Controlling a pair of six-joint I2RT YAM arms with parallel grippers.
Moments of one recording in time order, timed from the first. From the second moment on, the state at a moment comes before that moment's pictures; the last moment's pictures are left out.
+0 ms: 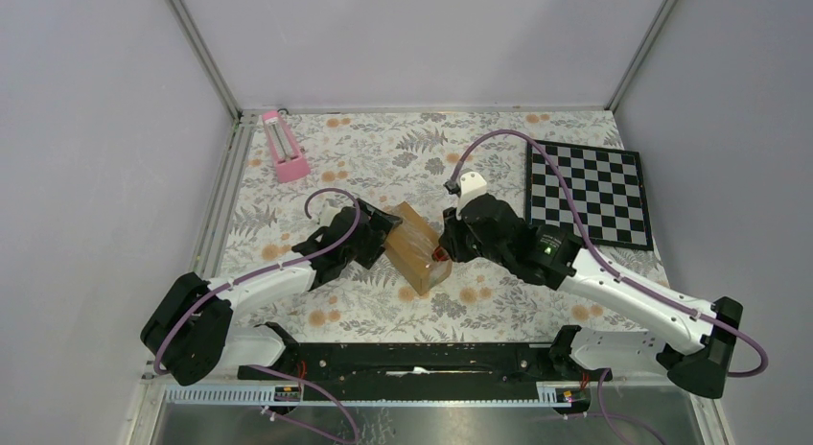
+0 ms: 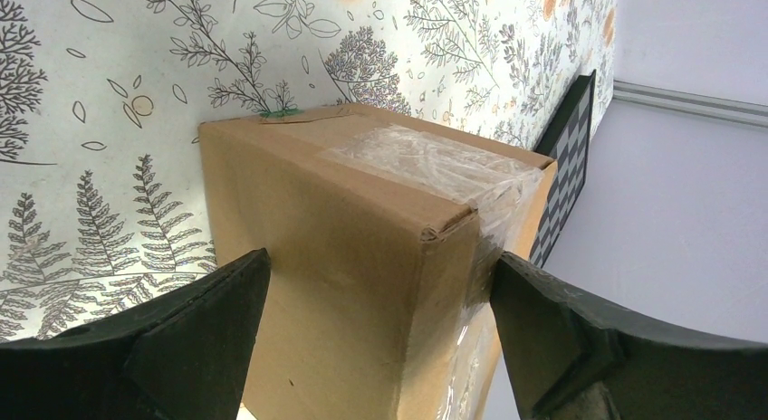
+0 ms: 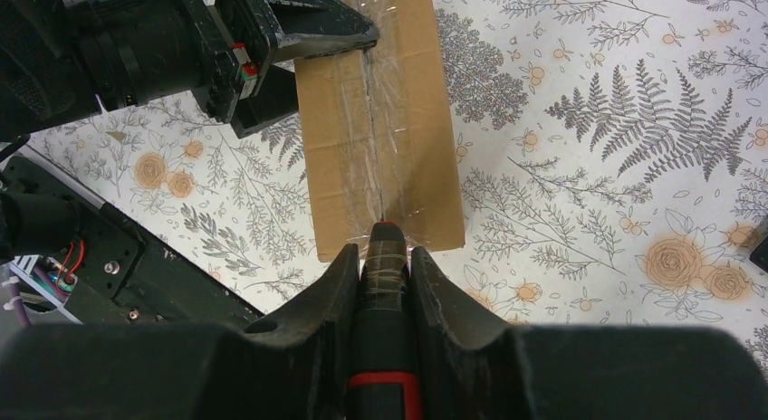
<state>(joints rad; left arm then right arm) -0.67 1.27 0.58 0.00 -0.21 -1.52 1.00 1.12 1.08 -0.64 0.24 0.41</state>
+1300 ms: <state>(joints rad) -0.64 1.27 0.56 0.03 -0.16 -1.54 1.00 1.07 1.07 -0.71 0.23 0.46</state>
